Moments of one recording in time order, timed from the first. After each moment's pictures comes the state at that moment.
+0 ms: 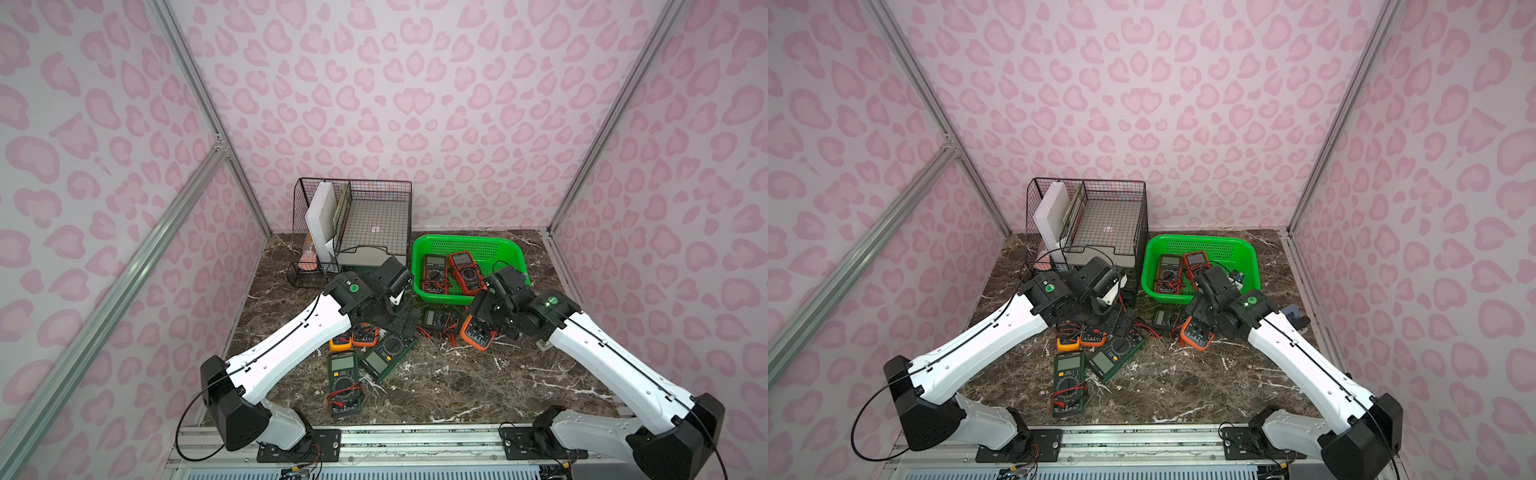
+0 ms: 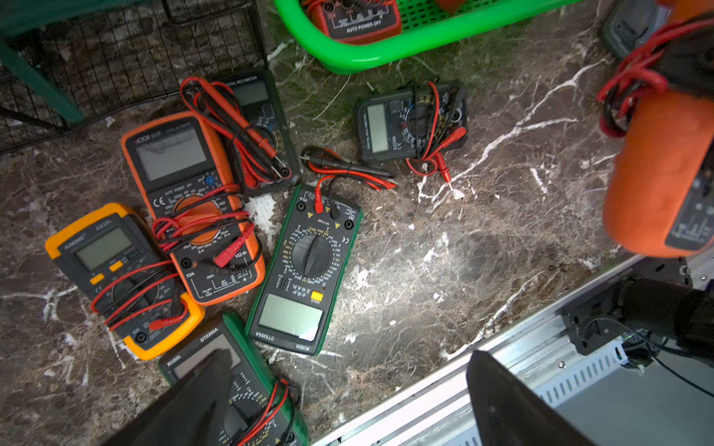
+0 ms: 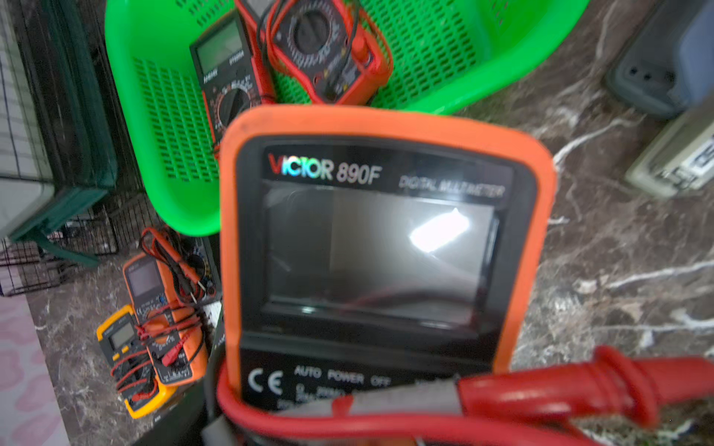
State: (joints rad) left arm -0.82 1.49 1.53 -1.14 -0.02 -0.44; right arm 0.56 1.21 1.16 -0.97 0.18 0.97
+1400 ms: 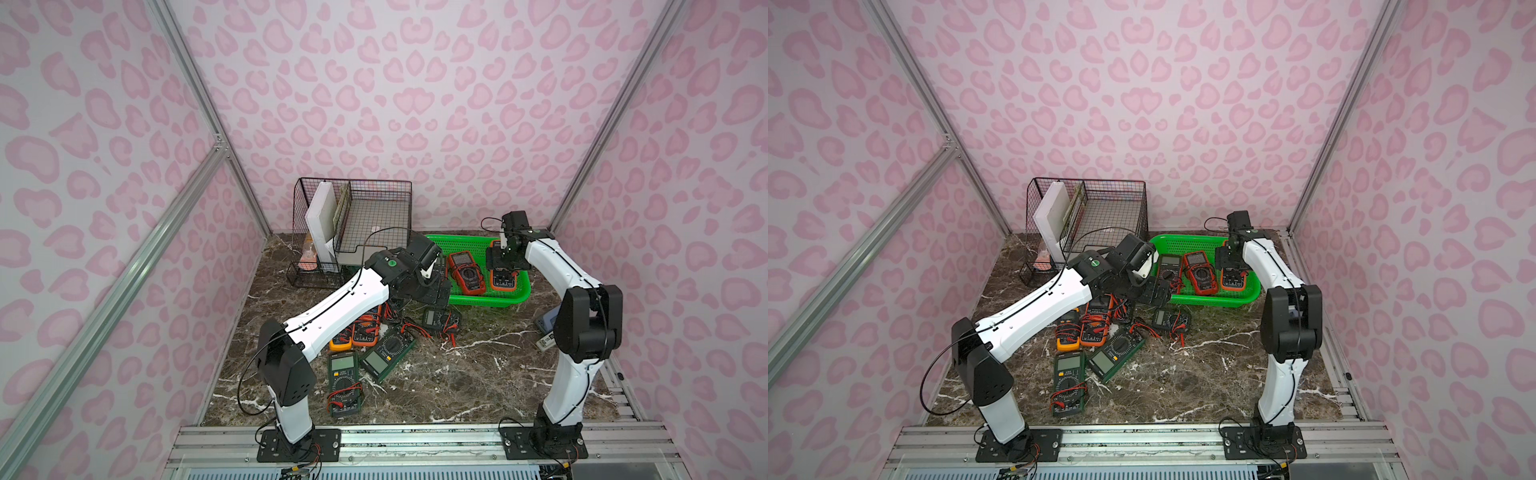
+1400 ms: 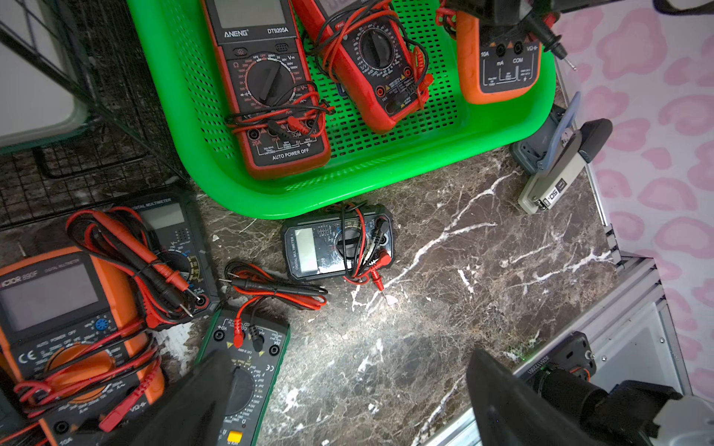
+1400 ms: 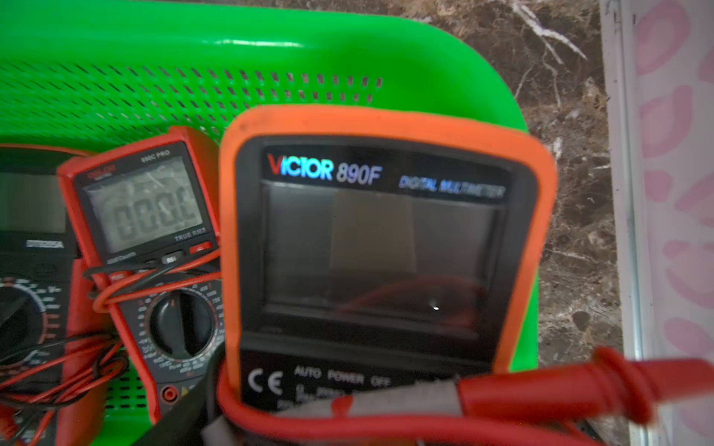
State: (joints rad) left arm -0.80 1.80 1.78 -0.96 0.07 -0.50; right arm 0.15 1.98 1.70 -0.81 0.15 0.10
